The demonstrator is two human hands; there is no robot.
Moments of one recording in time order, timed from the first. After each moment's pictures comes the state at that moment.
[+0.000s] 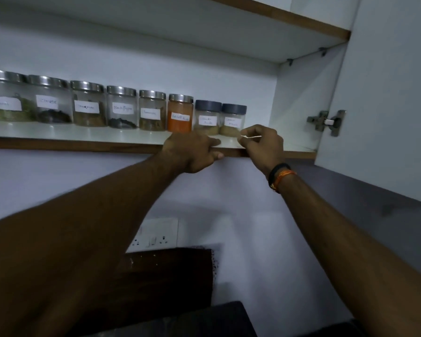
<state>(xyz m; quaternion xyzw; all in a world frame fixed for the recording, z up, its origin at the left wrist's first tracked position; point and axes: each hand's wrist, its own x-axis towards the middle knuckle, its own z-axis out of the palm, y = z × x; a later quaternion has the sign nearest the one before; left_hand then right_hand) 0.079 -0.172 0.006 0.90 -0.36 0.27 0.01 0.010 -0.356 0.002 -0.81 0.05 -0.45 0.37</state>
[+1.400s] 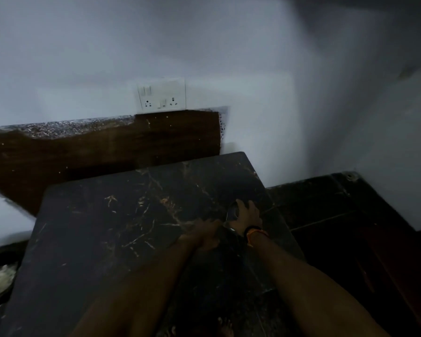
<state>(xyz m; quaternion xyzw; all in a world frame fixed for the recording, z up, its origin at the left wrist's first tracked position) -0.187 -0.108 -0.480 0.87 -0.38 -0.30 0.06 -0.236 -0.271 -0.476 -0.91 0.28 0.15 0.28</state>
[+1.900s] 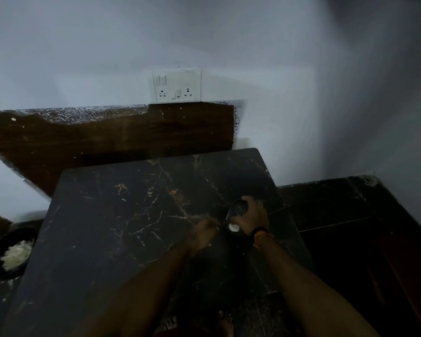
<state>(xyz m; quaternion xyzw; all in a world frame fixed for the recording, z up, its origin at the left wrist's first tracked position) -0.204 -0.087 -0.506 0.81 -0.04 -0.37 0.46 -0.230 -0.266 -0.487 -0.88 0.29 0.07 0.37</state>
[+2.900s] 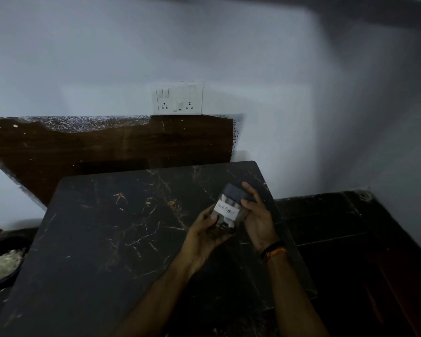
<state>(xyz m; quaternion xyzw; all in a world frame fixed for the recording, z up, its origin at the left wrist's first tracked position) -0.221 -0.087 -0.457 0.34 0.03 -0.34 0.88 -0.243 -0.254 -0.414 -0.49 0.15 -0.05 0.86</state>
